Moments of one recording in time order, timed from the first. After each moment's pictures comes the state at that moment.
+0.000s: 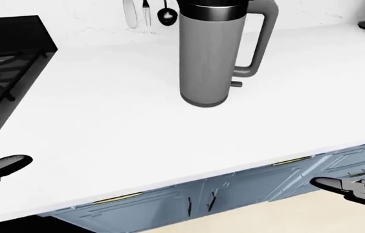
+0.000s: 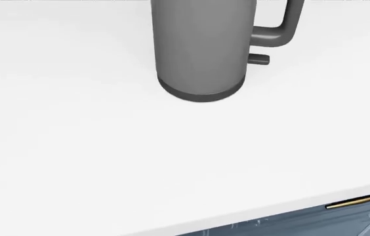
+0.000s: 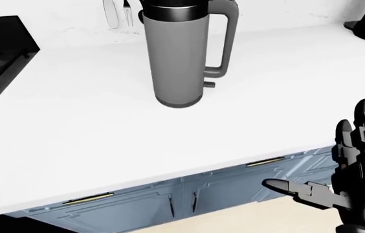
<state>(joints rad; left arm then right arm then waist) -0.01 0.39 0.96 -0.78 -0.66 0.74 0.03 0.13 -0.08 -0.74 -1.02 0.08 0.68 0.27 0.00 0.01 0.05</state>
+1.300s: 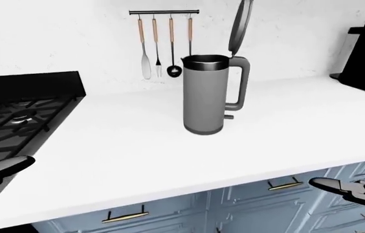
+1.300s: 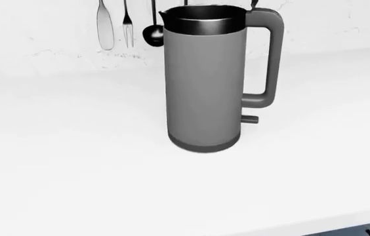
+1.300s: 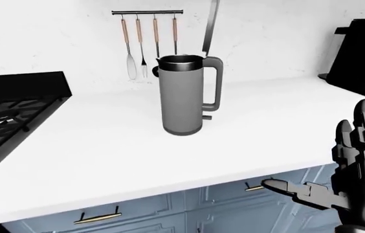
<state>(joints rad) 0.00 0.37 0.94 -0.78 -0.61 0.70 0.00 0.13 -0.06 -0.73 -1.02 0.04 0.67 0.29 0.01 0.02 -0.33</state>
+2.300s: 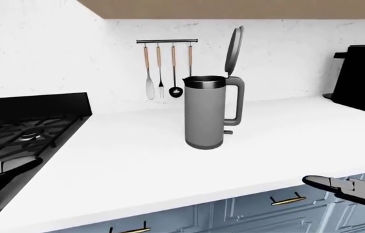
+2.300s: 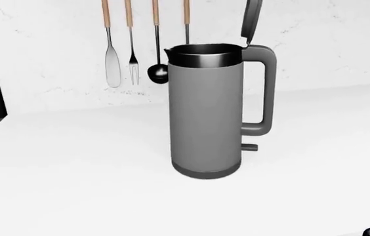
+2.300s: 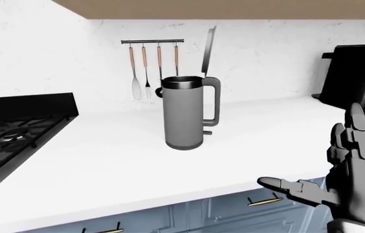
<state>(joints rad) -0.01 0.36 0.91 -0.80 -0.58 0.70 -0.02 0.13 -0.05 -0.66 -0.98 -0.08 0.65 0.29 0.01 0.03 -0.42</state>
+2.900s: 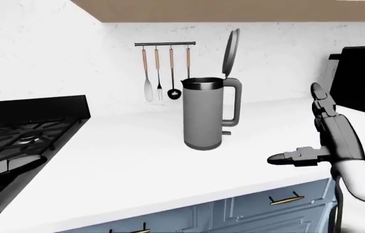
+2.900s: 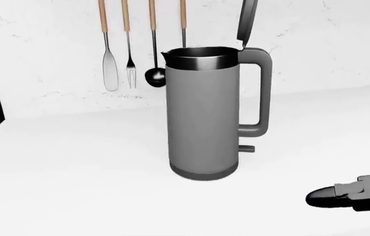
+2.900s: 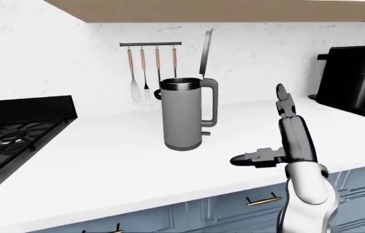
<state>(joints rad) -0.01 0.35 0.89 -0.80 -0.55 0.69 -0.02 -0.13 -0.24 -0.31 -0.71 -0.46 0.75 0.41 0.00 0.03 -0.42</state>
